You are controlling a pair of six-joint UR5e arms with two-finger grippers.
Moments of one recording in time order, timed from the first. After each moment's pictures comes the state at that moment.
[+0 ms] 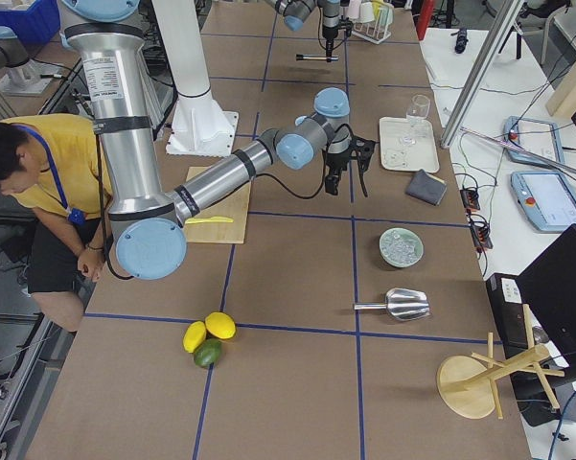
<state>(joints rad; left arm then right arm) -0.94 -1.71 -1.60 -1.94 -2.09 -0.72 1.04 -1.41 1.96 -1.40 2.17 1.16</state>
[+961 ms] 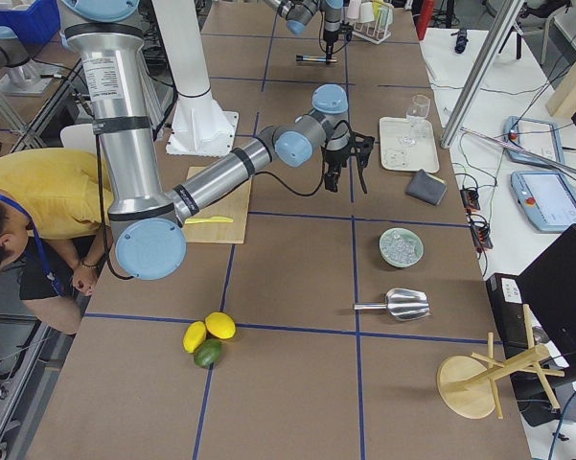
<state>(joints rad) -0.94 -1.72 -1.52 -1.94 -2.10 -0.71 1.04 -1.41 1.98 -1.40 2.17 1.17</state>
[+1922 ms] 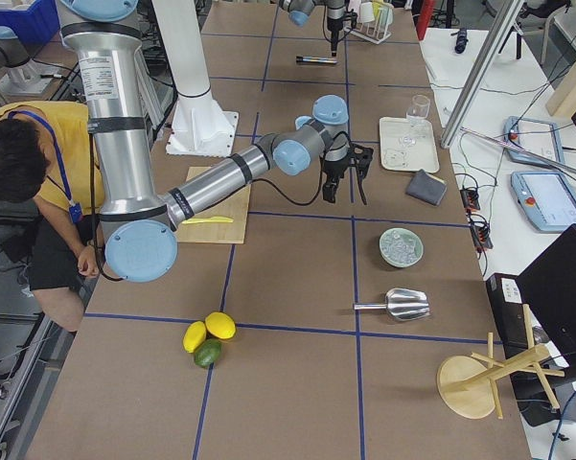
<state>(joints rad) -1.05 -1.71 -1.63 -1.94 -2.14 -0.64 1.07 -1.45 1.94 -1.41 2.18 1.06</state>
